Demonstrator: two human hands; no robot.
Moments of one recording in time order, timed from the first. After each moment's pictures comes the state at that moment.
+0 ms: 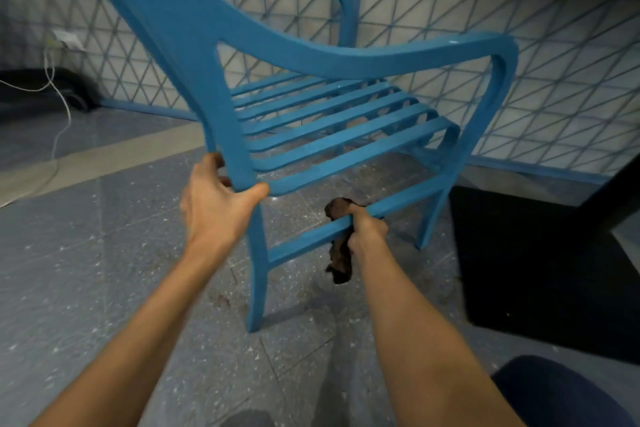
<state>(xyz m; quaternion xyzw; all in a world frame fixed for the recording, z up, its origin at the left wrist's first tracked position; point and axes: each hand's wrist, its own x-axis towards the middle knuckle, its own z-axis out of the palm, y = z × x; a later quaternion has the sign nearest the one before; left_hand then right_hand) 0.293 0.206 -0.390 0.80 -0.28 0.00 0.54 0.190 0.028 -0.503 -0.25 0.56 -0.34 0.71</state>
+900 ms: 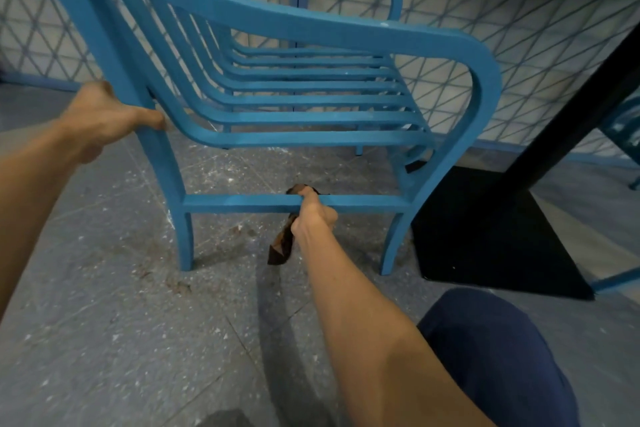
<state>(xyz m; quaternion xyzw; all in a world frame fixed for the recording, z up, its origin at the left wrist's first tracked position) 0.425 0.196 -0.369 0.79 -0.33 -0.14 0.49 0.194 0.084 -0.500 -0.19 0.59 -0.38 0.69</state>
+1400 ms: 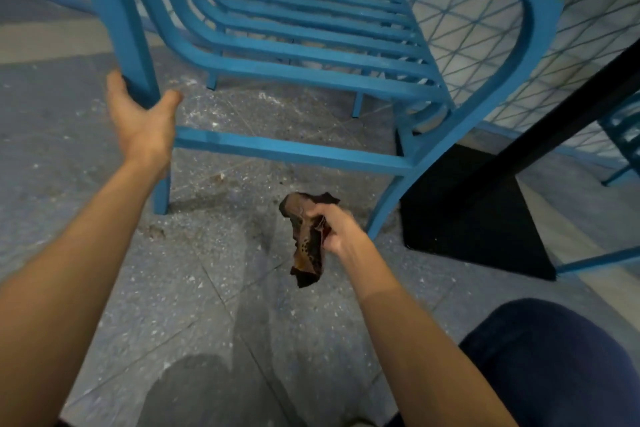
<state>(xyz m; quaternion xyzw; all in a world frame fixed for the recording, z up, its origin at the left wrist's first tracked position) 0.354 0.191 -0.497 0.74 -0.17 -0.04 0.65 0.114 0.102 -0.551 -0.33 0.61 -0.18 0.70</state>
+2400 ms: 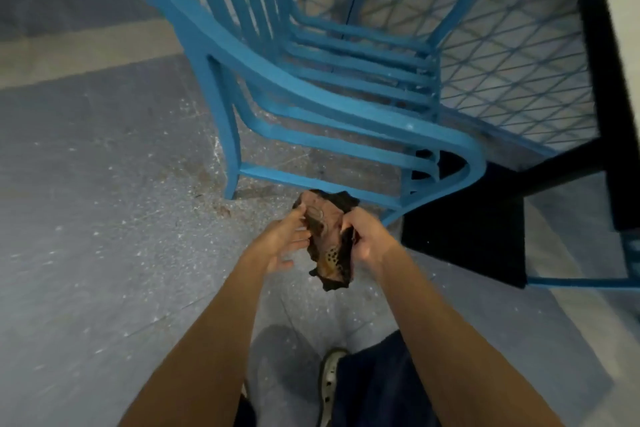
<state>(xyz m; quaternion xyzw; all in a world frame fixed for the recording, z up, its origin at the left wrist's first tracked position) 0.221 0.238 -0.352 0.64 0.04 -0.65 0.41 0.122 0.133 -0.326 -0.33 0.65 -0.01 0.69</state>
